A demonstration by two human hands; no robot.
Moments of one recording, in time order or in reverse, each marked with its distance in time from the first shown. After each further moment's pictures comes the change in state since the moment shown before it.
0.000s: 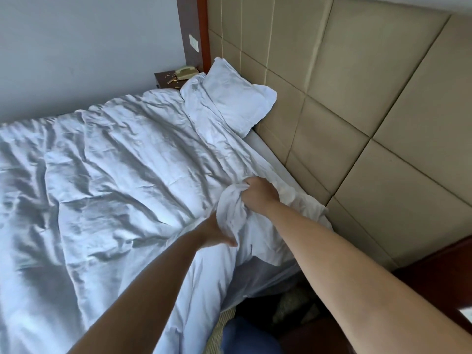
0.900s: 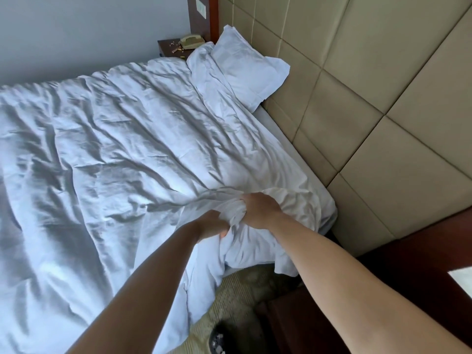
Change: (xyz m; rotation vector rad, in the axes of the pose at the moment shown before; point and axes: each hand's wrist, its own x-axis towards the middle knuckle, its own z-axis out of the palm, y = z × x) left_hand -0.078 -0.035 0.000 -0.057 -0.125 -0.277; right_hand -0.077 -0.005 0.072 -0.322 -0.279 -0.109
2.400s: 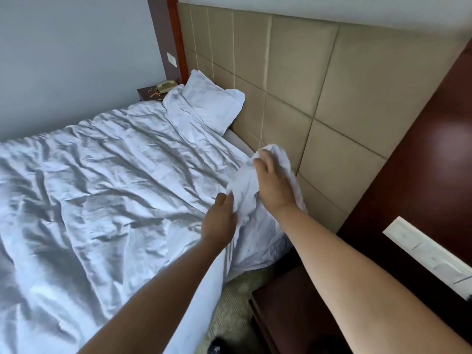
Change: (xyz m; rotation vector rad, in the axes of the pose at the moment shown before) left_hand -0.082 0.070 0.125 0.542 0.633 0.610; right_hand -0.138 0.067 -0.058 -0.033 0.879 -0.096
